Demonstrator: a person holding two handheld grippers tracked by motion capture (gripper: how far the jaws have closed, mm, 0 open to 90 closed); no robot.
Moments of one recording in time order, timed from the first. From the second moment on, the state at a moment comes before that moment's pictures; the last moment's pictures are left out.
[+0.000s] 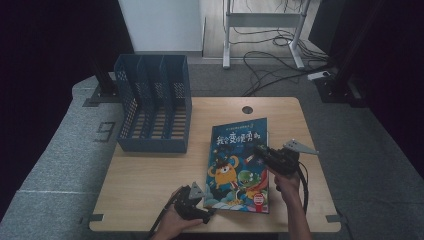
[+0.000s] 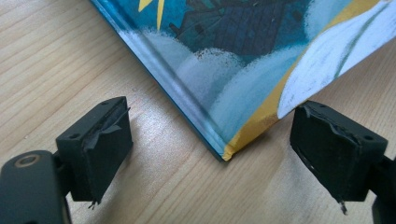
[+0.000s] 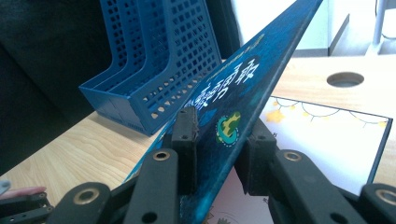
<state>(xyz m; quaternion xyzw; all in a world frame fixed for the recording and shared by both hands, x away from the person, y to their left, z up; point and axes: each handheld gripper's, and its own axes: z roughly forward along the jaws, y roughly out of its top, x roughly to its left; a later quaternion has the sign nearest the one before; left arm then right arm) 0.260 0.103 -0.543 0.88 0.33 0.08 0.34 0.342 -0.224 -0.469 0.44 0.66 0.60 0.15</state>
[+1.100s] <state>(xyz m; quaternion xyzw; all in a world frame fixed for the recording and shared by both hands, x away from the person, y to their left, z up) 0.268 0.098 -0.543 0.88 0.34 0.10 0.33 0.322 -0.219 -0.446 0.38 0.65 0.64 0.17</state>
